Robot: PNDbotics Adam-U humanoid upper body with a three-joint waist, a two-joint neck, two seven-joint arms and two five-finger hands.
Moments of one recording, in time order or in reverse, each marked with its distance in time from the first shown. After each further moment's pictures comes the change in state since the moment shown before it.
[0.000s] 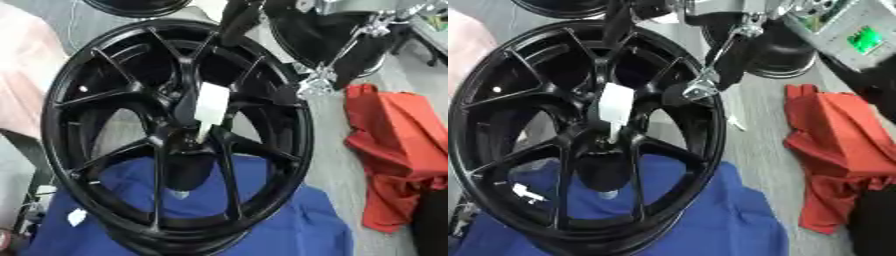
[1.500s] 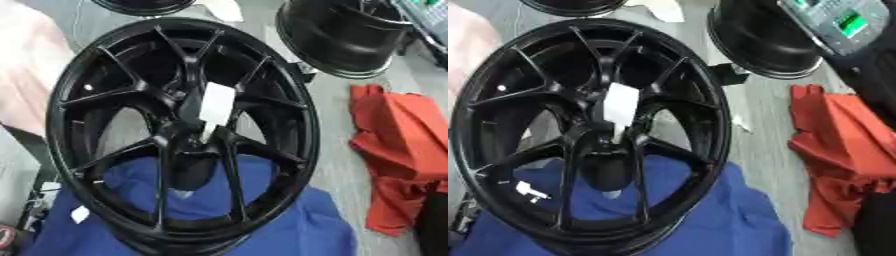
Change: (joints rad) left arm -0.008 -0.009 0.010 0.005 0.001 -0.007 0.009; right arm 0.057 0.028 -0.043 0.056 0.008 0.344 -0.457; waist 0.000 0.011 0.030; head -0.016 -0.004
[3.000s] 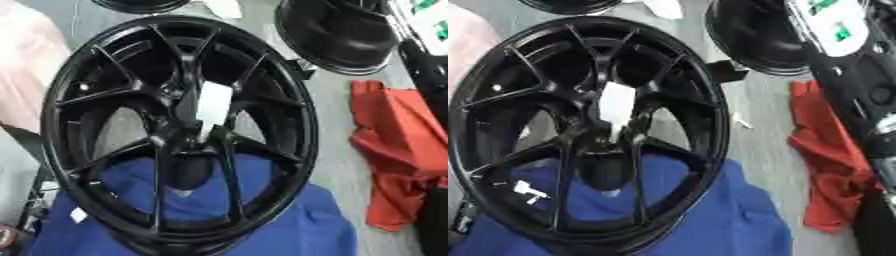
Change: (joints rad) left arm -0.010 -0.008 0.013 0.026 0.010 -0.006 0.009; right arm 0.012 0.242 -0.284 0.462 -0.361 0.235 -0.359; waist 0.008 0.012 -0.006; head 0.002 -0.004
